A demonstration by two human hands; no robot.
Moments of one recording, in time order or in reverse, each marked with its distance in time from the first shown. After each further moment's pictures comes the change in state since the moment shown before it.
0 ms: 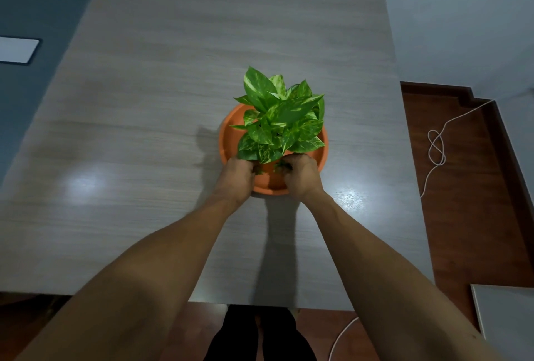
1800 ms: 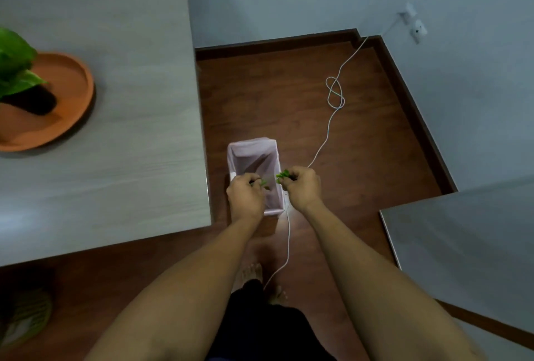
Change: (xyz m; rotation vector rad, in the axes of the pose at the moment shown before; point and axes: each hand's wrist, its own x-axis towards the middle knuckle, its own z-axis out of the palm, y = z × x) left_hand -0.188 0.363 0.407 -0.348 0.173 -0.168; right_hand -0.215 0.455 -0.241 0.320 0.242 0.380
